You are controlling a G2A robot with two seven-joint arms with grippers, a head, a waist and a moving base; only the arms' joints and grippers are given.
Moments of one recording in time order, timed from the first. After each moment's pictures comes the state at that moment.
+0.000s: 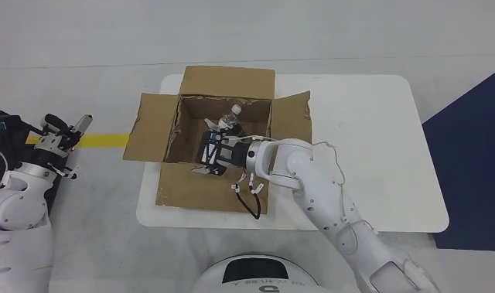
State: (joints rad) left arm 1.62 -1.10 -2.06 -1.57 0.65 -0.57 -0.34; right arm -1.16 -1.42 0.91 -1.69 -1.41 -0.65 0.41
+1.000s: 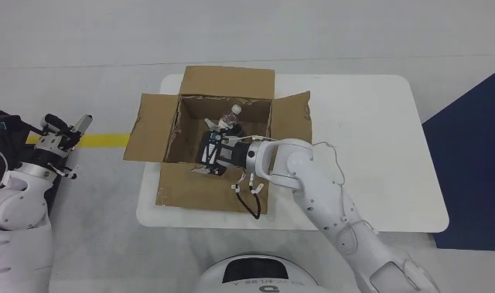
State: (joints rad) left arm 1.62 -1.10 -2.06 -1.57 0.65 -0.57 -0.34; right arm -1.18 -1.42 0.92 -1.67 -1.38 -0.65 0.39
